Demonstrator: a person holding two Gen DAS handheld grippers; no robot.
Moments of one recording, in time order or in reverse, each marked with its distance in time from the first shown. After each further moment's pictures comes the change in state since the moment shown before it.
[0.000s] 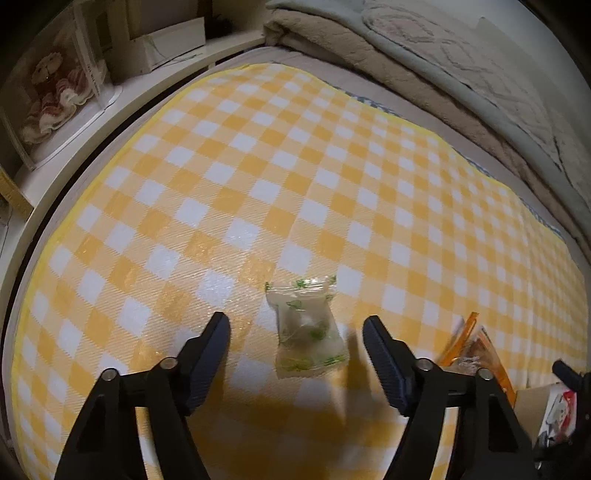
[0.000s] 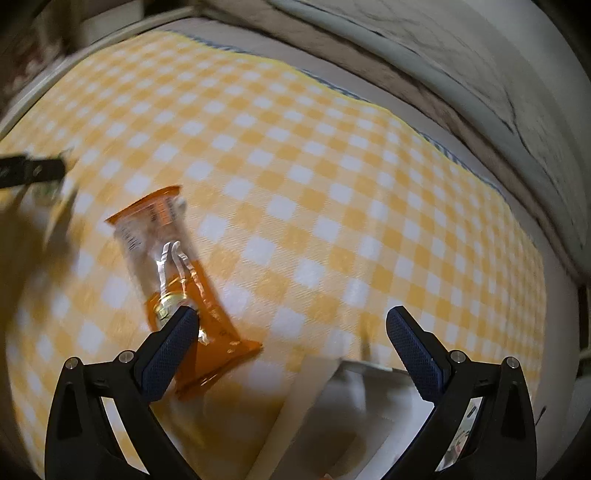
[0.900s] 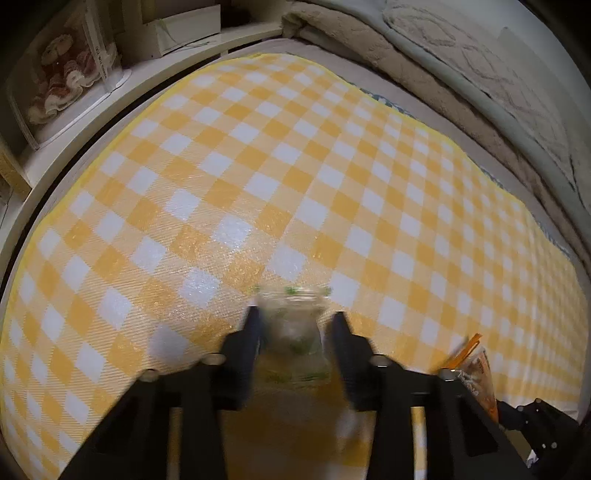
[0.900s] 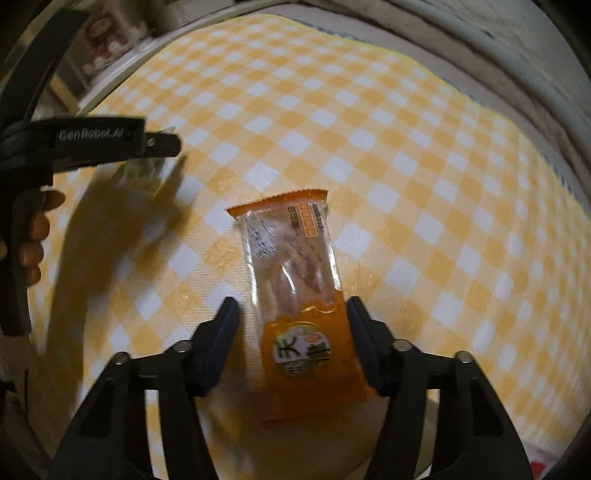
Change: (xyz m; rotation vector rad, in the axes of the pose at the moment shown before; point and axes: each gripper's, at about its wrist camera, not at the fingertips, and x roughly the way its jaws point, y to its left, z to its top) left arm 0.011 -0.009 0.000 -0.077 0.014 0.008; right arm 0.030 0.034 0.014 -0.076 0.048 0.373
